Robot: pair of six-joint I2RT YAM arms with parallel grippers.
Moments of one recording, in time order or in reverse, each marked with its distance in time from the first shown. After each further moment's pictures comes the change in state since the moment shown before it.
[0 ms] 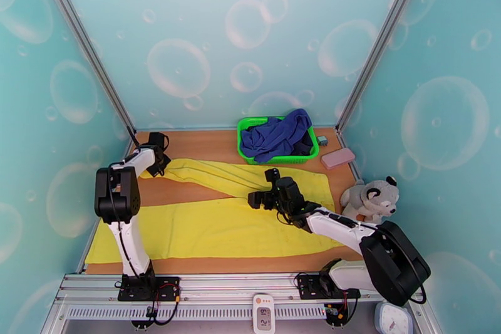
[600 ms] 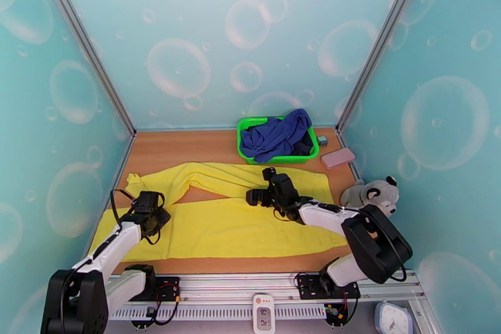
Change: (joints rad) left arm -0.057 -0.912 -0.920 0.098 0.160 -0.067; right arm -0.018 0.189 0.108 0.023 -0.042 0.023
